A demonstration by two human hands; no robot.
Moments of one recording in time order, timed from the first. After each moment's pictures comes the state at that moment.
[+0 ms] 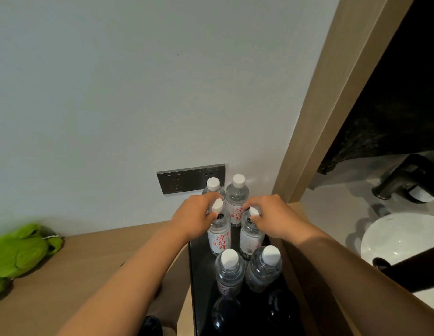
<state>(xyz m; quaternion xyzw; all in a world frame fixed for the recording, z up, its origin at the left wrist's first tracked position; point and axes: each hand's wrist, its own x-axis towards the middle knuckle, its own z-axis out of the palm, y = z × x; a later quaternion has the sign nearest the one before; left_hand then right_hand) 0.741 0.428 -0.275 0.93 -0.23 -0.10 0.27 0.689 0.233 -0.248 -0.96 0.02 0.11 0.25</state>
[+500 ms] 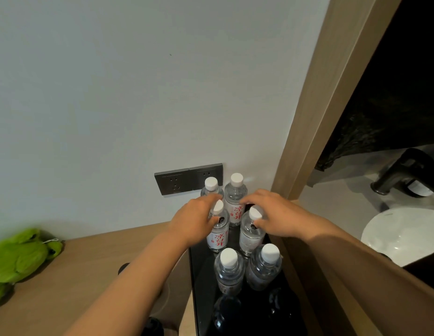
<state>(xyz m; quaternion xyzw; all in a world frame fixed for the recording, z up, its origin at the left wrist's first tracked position) 0.733 0.428 -0.275 0.94 -0.24 -0.09 0.22 0.690 0.215 -0.247 -0.97 -0.08 0.14 0.21</state>
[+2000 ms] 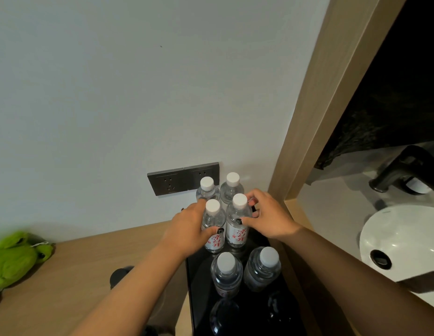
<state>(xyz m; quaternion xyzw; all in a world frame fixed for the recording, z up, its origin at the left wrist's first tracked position) 0.734 0.435 -0.309 0.95 -0.22 -0.08 0.23 0.704 0.218 -0.301 -0.91 0.04 0.05 0.40</state>
